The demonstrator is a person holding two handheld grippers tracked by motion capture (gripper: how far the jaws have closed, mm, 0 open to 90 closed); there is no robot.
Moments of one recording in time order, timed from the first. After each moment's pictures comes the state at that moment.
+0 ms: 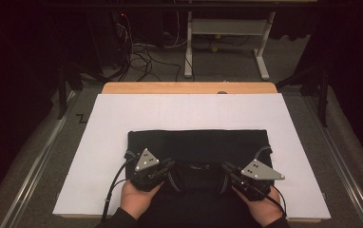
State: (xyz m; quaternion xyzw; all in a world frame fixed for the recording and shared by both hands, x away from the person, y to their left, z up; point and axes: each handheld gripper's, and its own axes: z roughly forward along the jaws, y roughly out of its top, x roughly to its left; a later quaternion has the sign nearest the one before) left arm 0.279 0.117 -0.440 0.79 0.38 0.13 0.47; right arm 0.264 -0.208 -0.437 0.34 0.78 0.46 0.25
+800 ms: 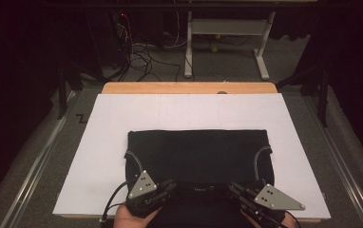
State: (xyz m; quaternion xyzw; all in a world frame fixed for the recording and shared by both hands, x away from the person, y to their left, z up) left arm 0.220 0.117 -0.439 0.80 0.34 0.10 0.48; right arm 0.204 -0.226 -0.433 0.31 0.78 0.48 0.23
